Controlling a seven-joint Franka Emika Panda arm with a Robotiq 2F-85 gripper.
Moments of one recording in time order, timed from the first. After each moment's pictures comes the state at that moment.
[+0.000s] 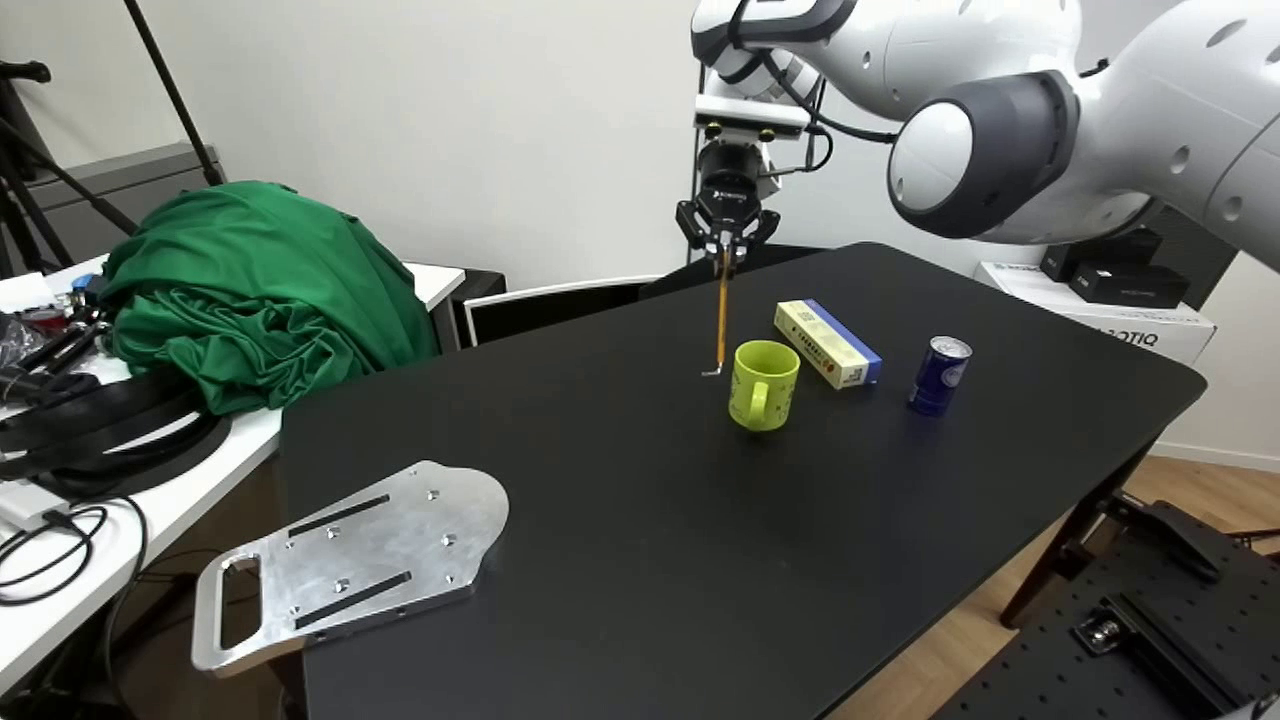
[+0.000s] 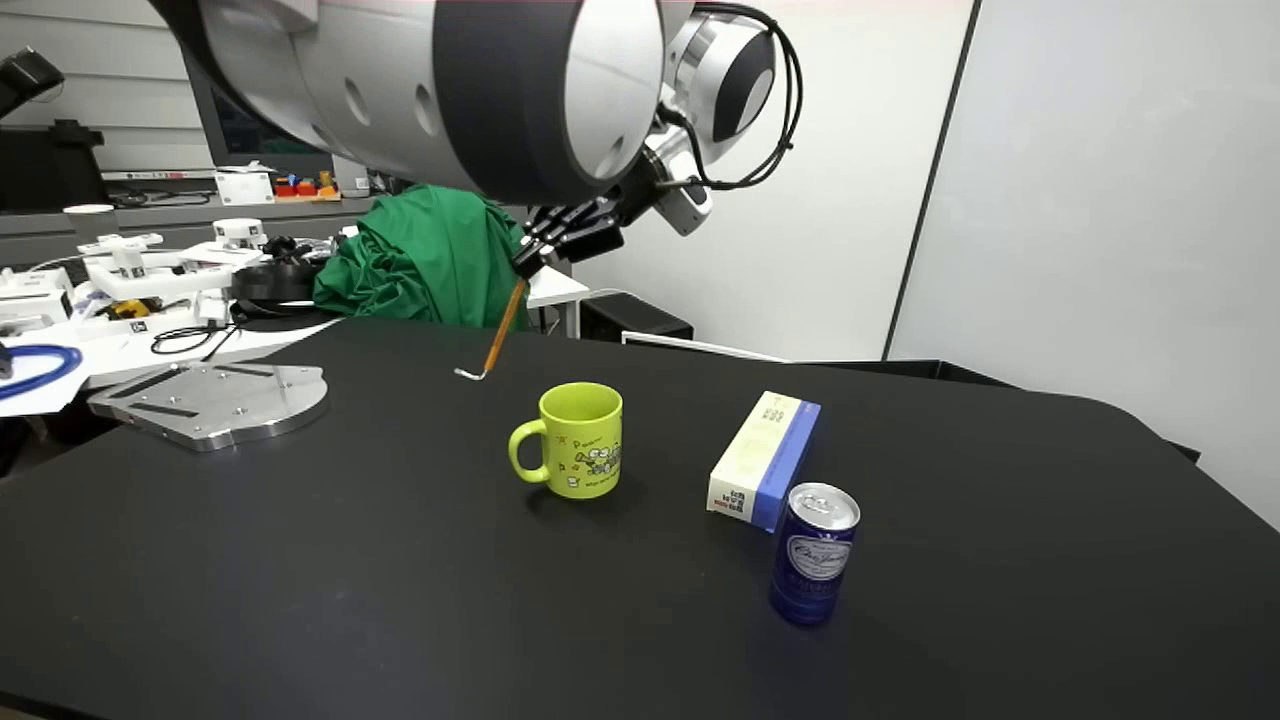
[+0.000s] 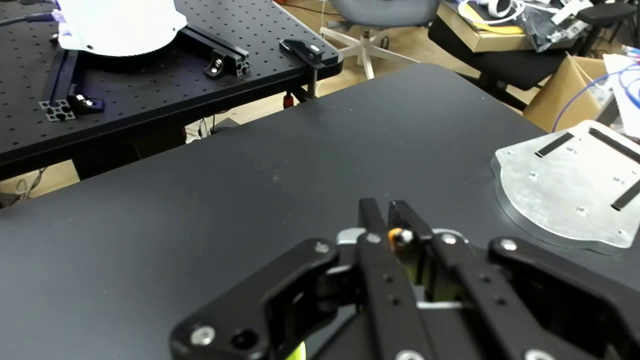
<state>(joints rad) -0.28 1.33 0.14 -0.39 0.43 0.77 0.55</state>
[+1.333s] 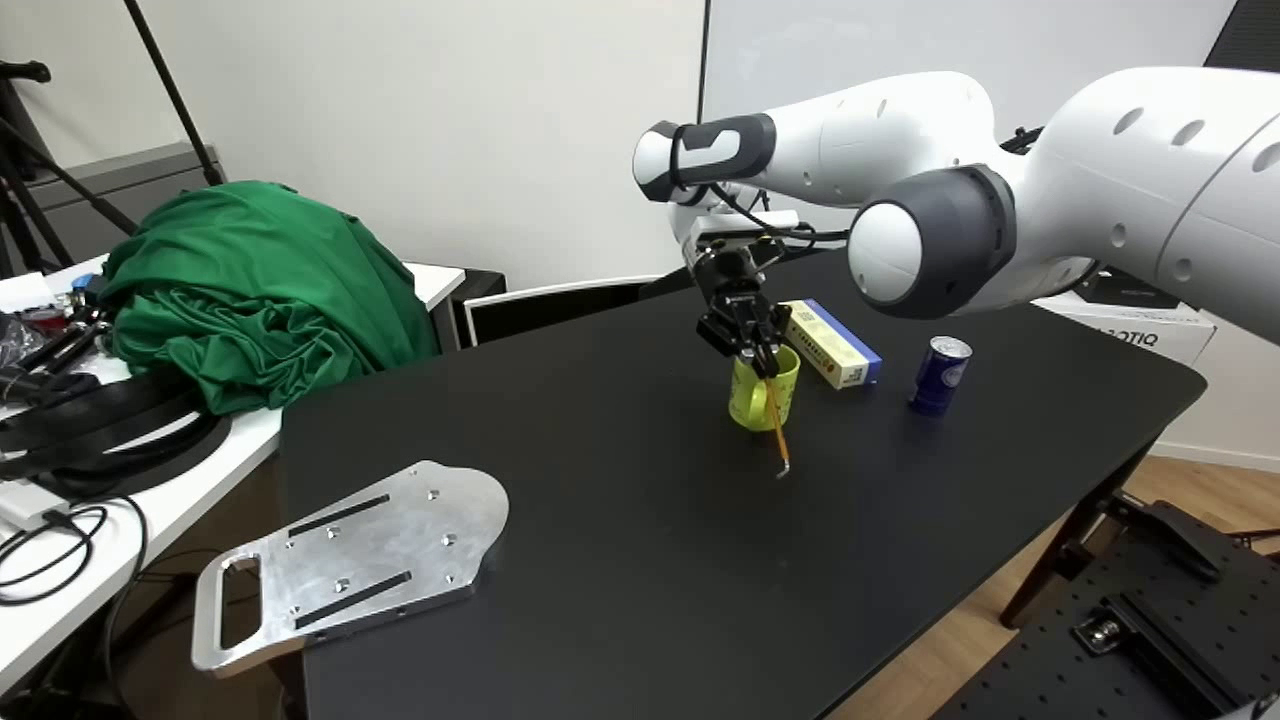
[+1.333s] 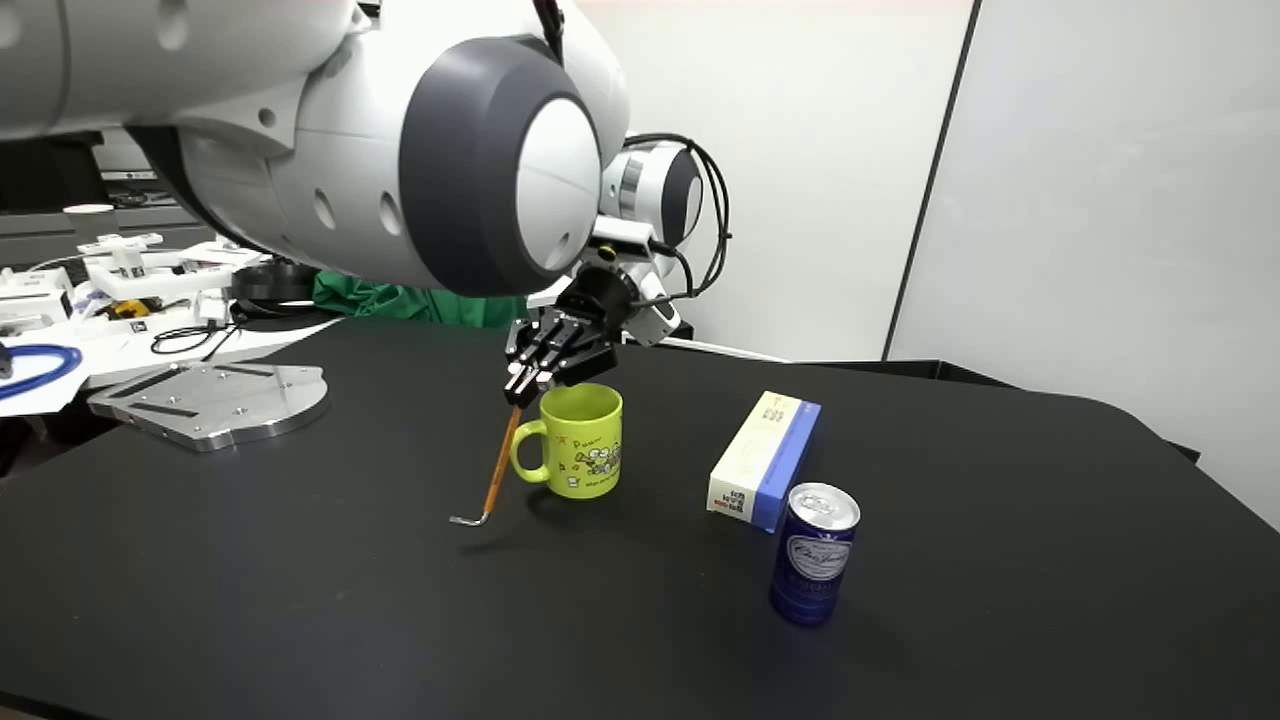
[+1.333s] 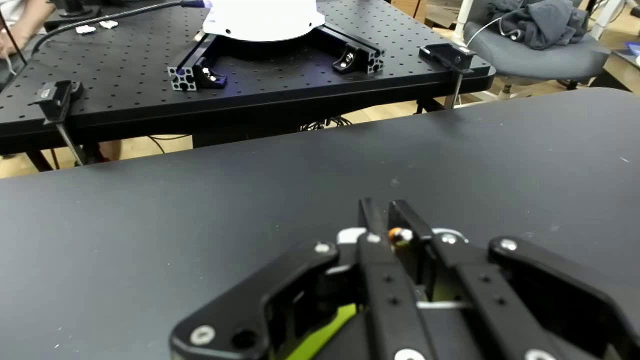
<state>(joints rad) -0.17 1.48 0.03 -0.42 0.17 0.71 0.20</state>
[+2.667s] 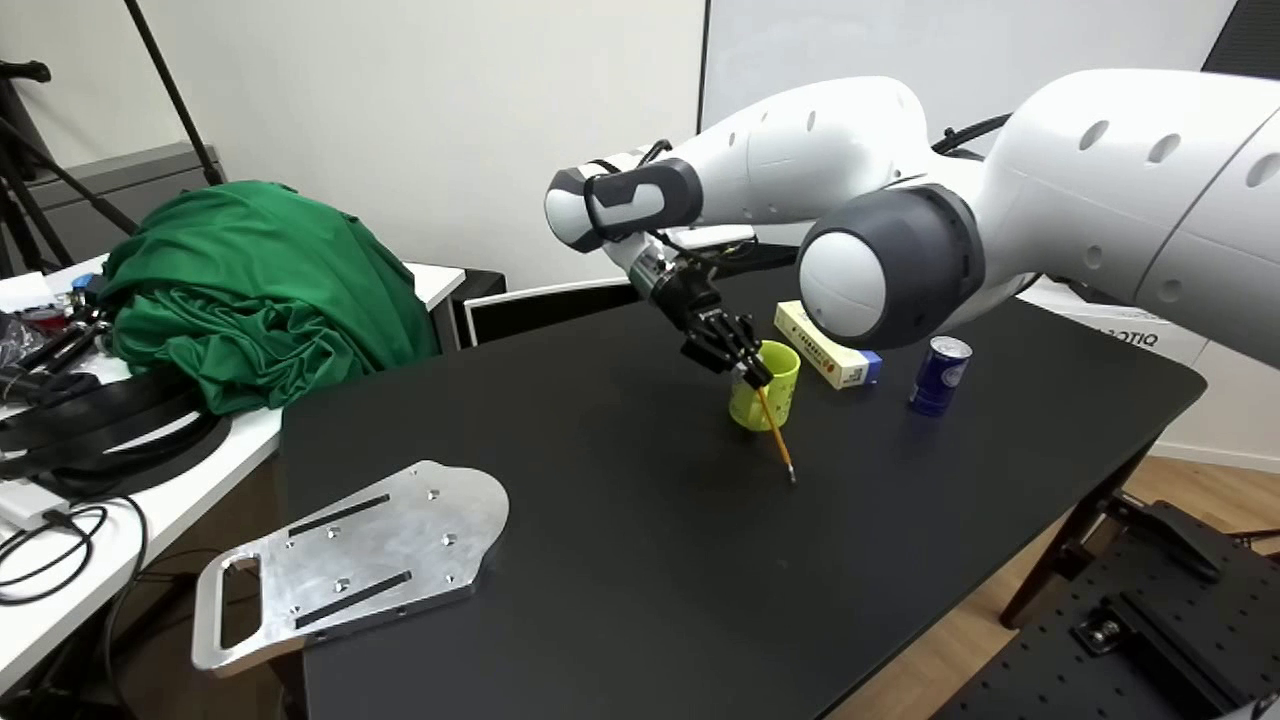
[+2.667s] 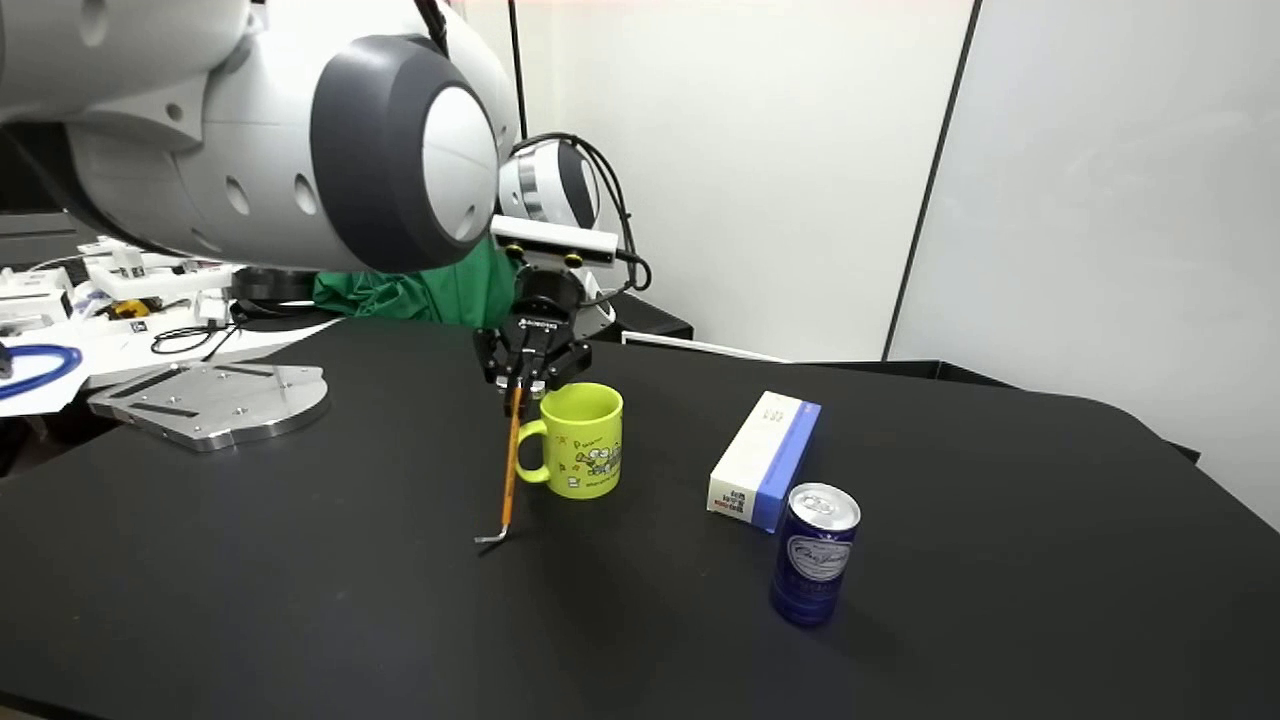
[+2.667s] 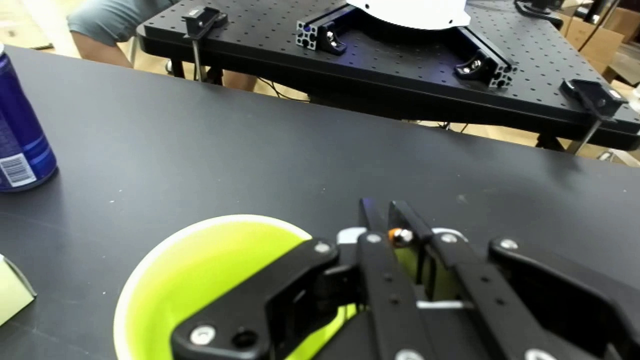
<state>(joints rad) 0.02 1.48 -0.01 -0.43 -0.15 0.75 -0.28</state>
